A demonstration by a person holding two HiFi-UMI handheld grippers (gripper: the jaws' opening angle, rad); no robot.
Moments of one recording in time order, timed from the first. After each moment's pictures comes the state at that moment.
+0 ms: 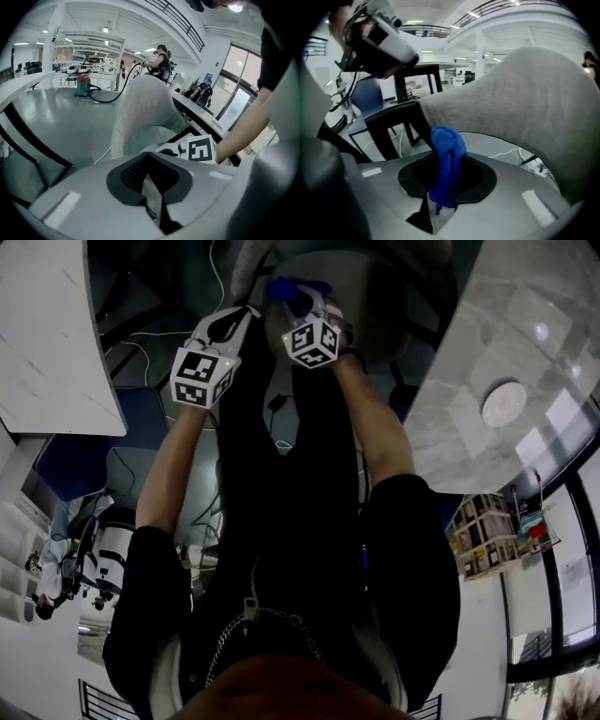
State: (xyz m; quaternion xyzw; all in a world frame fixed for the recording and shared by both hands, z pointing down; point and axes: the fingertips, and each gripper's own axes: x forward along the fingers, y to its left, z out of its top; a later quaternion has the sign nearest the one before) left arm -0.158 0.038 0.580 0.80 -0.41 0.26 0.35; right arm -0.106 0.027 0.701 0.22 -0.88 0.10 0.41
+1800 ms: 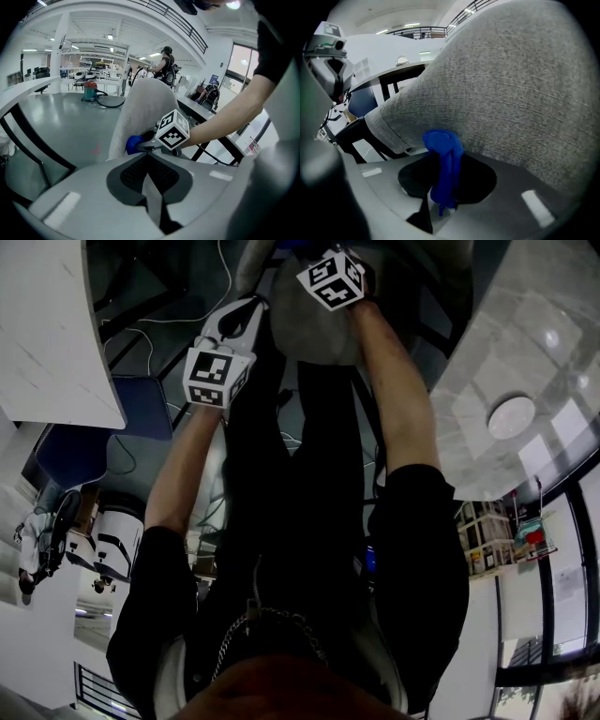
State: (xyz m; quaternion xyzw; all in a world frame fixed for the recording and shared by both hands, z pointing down) left arm -0.148 0.026 0.580 0.79 -0.46 0.25 0.32; right arm -0.118 -0.086 0.712 0.18 -0.89 0.13 0.40
